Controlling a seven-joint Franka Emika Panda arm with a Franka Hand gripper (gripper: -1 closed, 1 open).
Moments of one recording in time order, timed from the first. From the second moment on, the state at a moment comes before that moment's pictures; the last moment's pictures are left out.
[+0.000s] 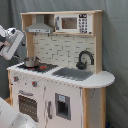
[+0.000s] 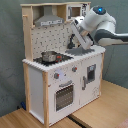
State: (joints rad) arm -0.61 -0.70 1.19 -1.81 -0.01 2.05 0.00
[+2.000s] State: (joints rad) arm -0.96 -0.42 1.57 -1.55 -0.01 1.87 -0.06
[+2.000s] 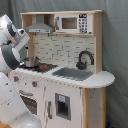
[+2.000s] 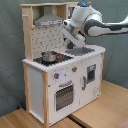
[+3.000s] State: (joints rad) arm -1.22 -0.40 1.81 -1.48 0.00 1.82 -0.14
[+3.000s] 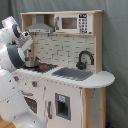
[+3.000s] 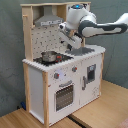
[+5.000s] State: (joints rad) arm -1.66 -0.46 2.22 -1.26 0.05 1.77 -0.42
